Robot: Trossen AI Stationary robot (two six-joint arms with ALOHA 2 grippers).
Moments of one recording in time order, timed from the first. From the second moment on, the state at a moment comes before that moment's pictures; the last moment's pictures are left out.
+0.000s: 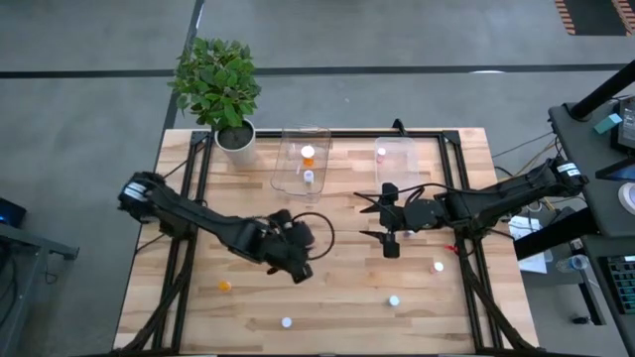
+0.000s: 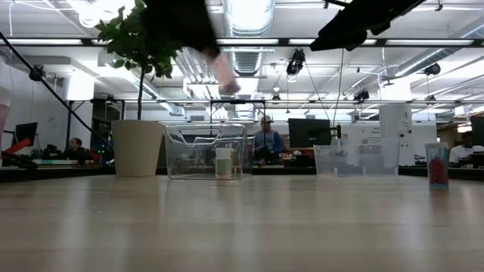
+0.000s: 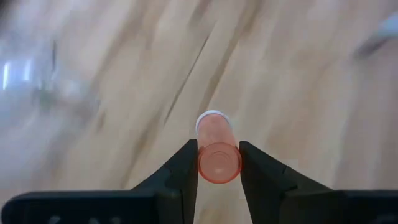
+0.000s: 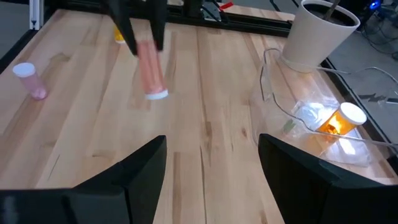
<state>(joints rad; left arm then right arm) -0.39 1.64 1.37 -0.69 -0.49 -0.64 0.24 1.14 0.76 -0.13 0.28 0.00</state>
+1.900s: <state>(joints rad) -0.36 1.52 1.15 0.20 -0.50 0.17 0.25 1.34 0.49 1.04 -0.02 -0.11</state>
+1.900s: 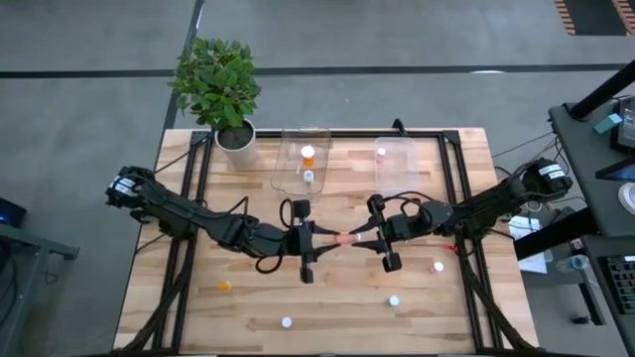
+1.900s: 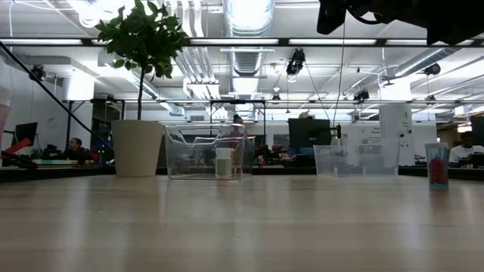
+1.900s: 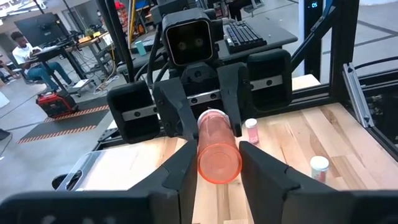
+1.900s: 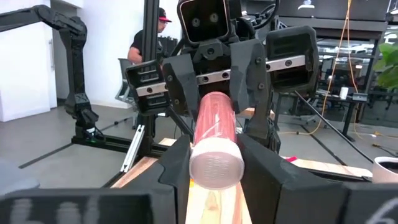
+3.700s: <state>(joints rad) -0.32 1.29 0.94 0.13 -0.54 0.38 -0.47 1.39 1.37 -1.12 -0.01 -0.13</state>
